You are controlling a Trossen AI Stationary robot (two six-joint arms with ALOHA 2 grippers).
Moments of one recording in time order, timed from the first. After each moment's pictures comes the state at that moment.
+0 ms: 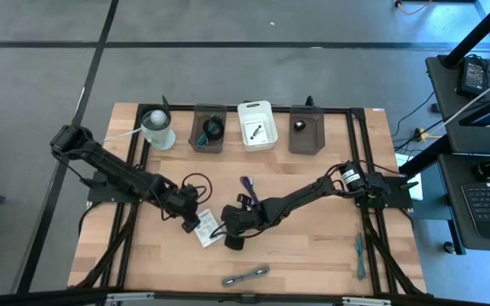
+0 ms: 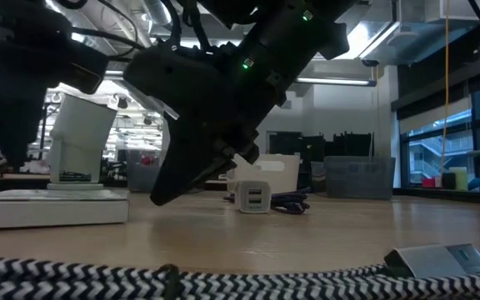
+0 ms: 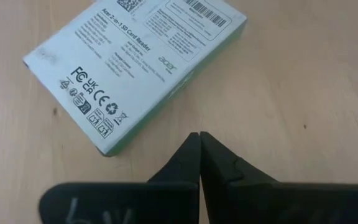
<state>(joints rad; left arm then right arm) -0.43 1.32 0.73 -0.63 -0.02 -1.24 0.30 2.25 1.56 -0.21 0.26 0.47</state>
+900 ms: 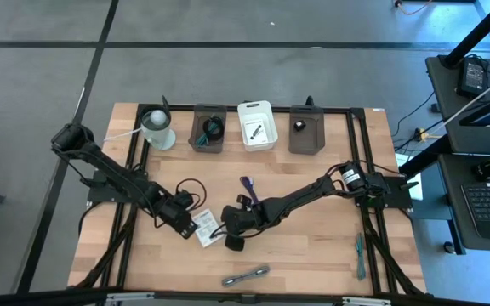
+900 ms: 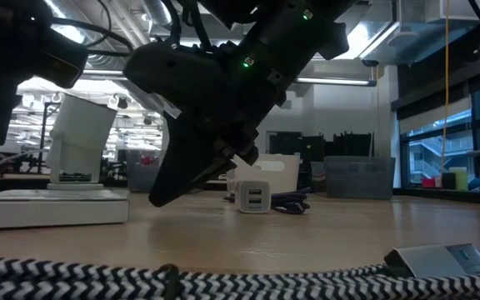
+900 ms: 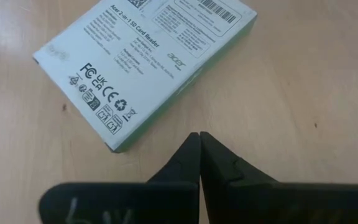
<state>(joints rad) -0.55 1.32 0.73 -0.61 -0.08 -1.45 0.30 2.25 1.56 -0.21 0.23 0.47</state>
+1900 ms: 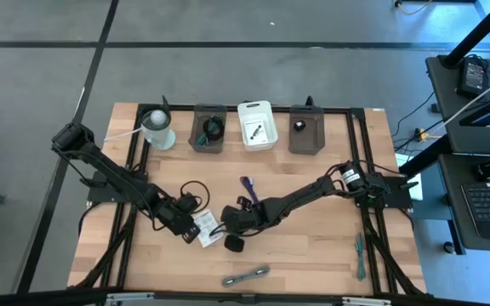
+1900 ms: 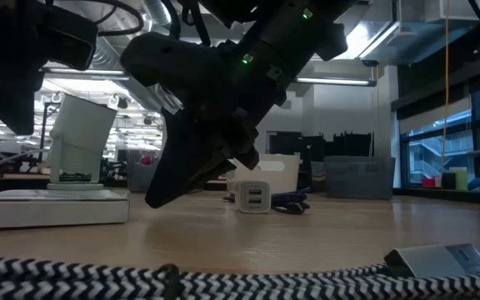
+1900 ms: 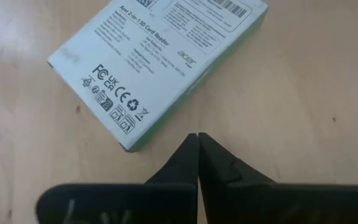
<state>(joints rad) -0.57 1.33 0.73 -0.46 -0.17 -1.35 0.30 2.25 1.56 -0.21 0.18 0.52</state>
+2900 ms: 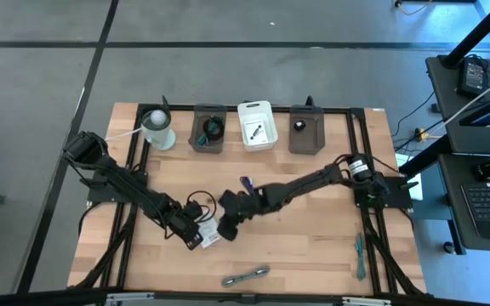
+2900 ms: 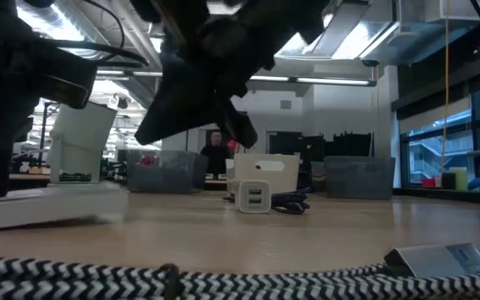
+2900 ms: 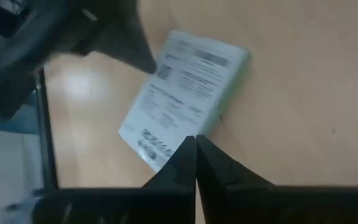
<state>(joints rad) -0.58 1.53 0.73 -0.42 -0.11 -1.29 0.21 2.15 1.56 -0.18 -0.03 0.80</state>
